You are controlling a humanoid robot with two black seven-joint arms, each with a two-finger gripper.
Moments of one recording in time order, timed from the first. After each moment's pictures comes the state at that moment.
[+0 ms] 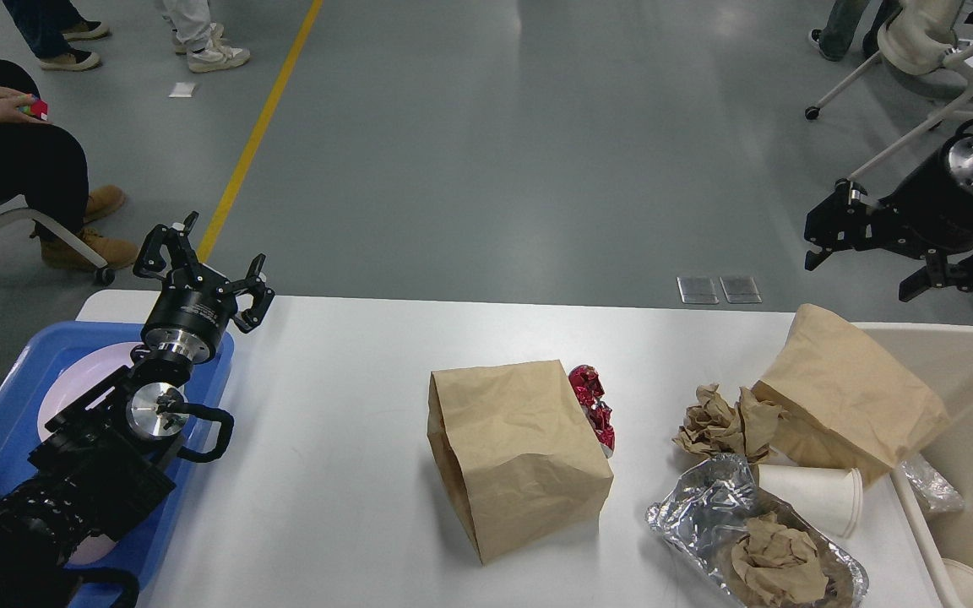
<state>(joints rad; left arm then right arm) -0.75 0.14 -0.86 -0.25 -0.06 -0.51 -0.37 2.01 -0.43 -1.43 1.03 0.04 0.81 -0.05</state>
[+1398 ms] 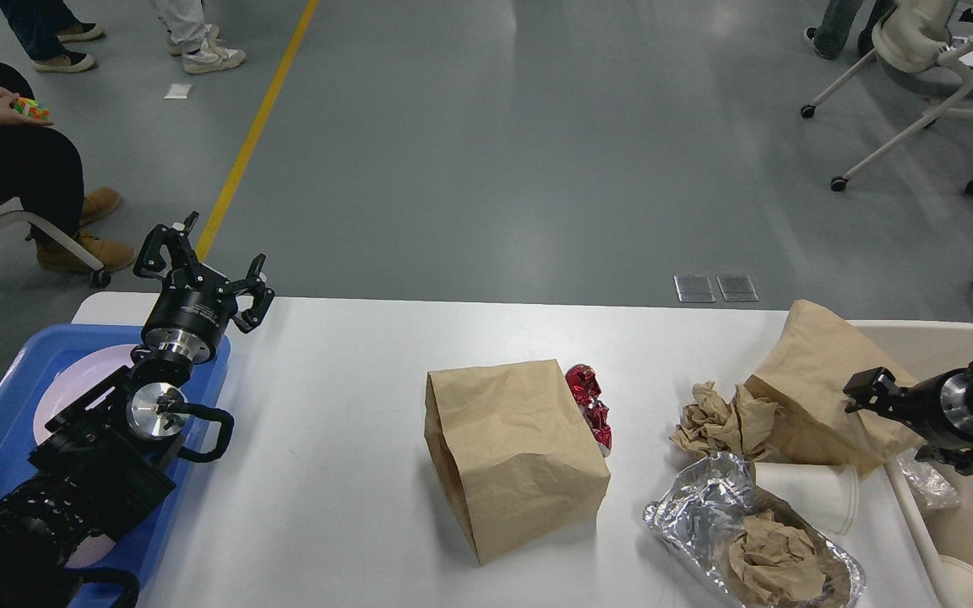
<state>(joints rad) -0.75 0.14 -0.86 -0.25 -0.06 -0.51 -0.37 1.22 -0.58 -1.05 0.75 0.05 0.34 -0.05</state>
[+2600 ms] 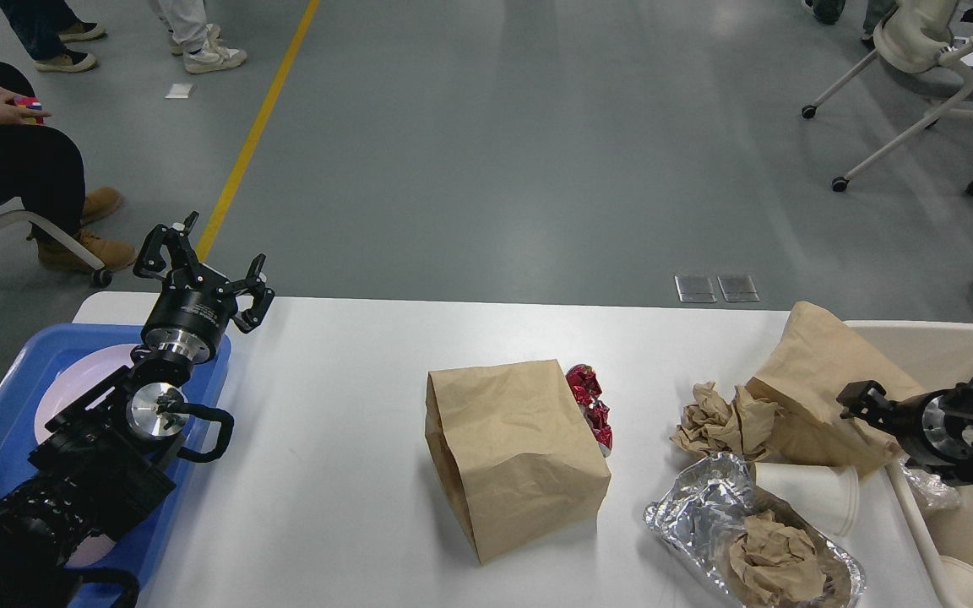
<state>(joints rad) -0.75 0.14 -0.86 -0.25 -0.06 -0.51 -0.37 1.12 -0.55 -0.96 0.74 0.05 0.16 -0.05</state>
